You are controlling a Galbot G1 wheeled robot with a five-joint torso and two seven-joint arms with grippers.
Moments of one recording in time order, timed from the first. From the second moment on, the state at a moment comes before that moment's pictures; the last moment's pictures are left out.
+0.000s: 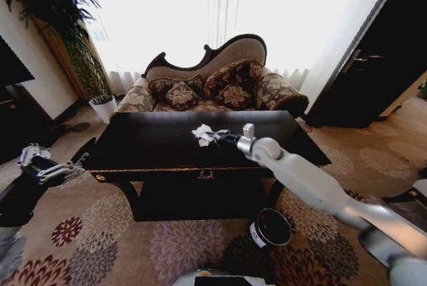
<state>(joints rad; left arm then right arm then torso) 1.72 -1.19 -1.46 -2.43 -1.09 0.14 0.62 -0.47 0.82 -0.24 1.74 1.05 -0.21 -0.32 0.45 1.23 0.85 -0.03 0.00</state>
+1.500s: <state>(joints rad) 1.68 -1.16 -1.42 -2.42 -1.09 0.14 0.62 -1.23 0.94 0.38 1.53 0.67 0.05 -1.20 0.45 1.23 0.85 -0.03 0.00</state>
